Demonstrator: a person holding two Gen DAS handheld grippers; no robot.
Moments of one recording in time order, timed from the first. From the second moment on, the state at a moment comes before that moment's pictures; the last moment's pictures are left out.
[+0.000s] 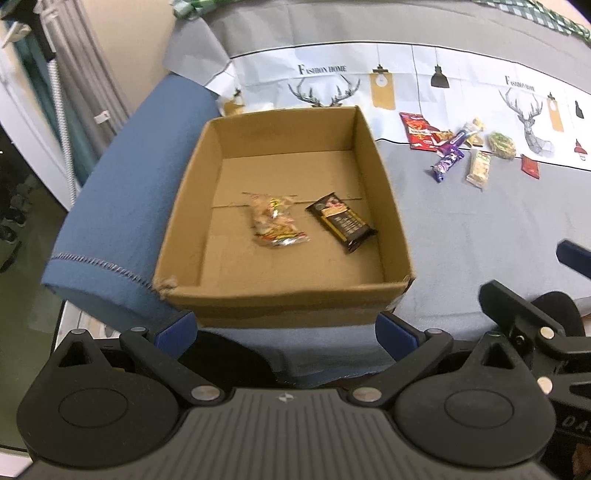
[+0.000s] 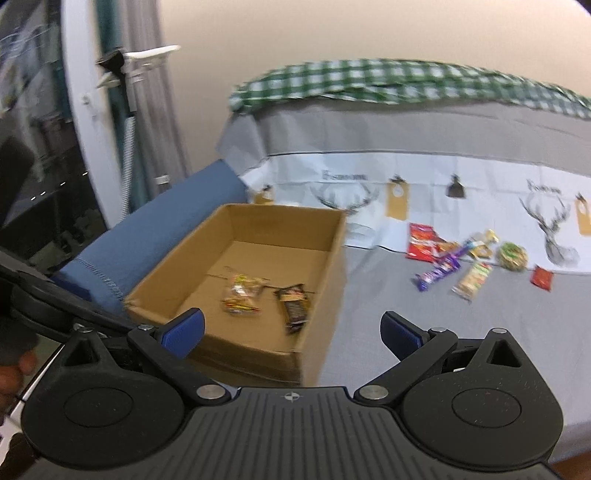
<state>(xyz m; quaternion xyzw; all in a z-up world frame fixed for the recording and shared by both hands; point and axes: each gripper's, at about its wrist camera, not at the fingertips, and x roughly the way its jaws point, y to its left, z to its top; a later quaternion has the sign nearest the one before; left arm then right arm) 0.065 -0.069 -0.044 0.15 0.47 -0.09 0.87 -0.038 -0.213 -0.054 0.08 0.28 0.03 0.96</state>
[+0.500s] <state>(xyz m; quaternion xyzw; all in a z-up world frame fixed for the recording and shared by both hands) 0.211 -0.237 -0.063 0.17 0.50 -0.15 0.84 0.027 -0.368 -0.140 0.16 0.31 -0.18 0.92</state>
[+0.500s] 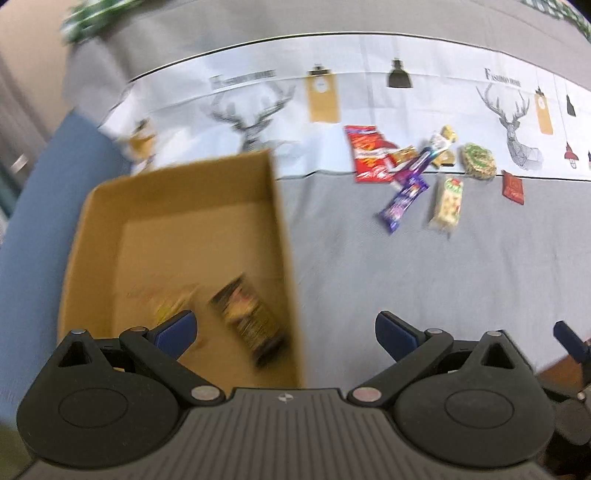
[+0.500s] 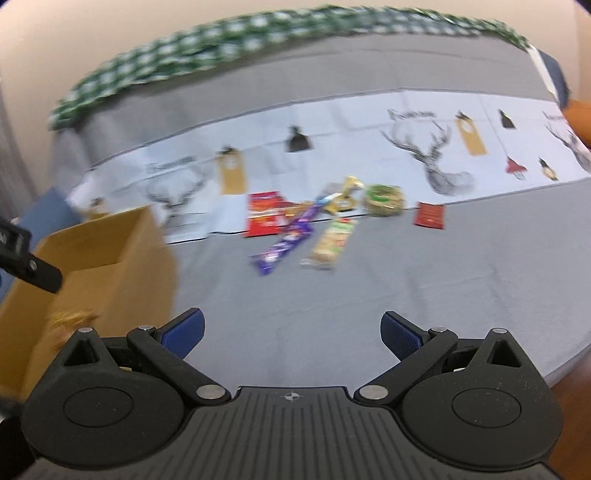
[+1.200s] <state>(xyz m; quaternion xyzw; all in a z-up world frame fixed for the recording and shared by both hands) 0.368 -0.419 -0.206 0.30 0.52 -0.19 0.78 0.242 -0.522 -0.308 0.15 0.35 -0.31 0.87</state>
